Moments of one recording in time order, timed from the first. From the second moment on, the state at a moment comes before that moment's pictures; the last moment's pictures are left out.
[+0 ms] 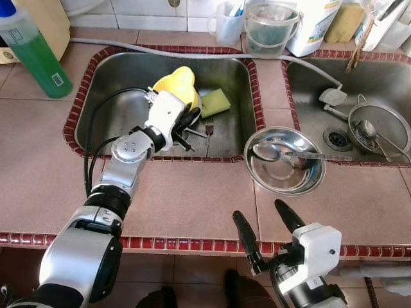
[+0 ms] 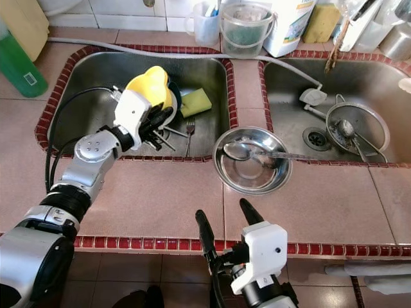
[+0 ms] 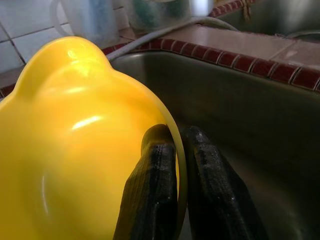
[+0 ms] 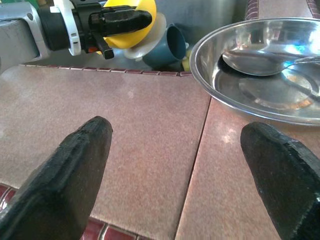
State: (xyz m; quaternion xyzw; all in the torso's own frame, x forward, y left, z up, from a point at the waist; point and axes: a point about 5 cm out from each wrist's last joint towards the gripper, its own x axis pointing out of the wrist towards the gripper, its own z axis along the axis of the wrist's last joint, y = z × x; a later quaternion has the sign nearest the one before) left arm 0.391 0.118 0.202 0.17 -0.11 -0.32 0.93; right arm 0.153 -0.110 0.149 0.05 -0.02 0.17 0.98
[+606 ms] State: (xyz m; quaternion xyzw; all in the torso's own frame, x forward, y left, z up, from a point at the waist) left arm 0.392 0.132 0.209 0.18 -0.12 -0.33 0.92; right arm 0.154 -0.106 0.151 0.05 -0.02 0.19 0.98
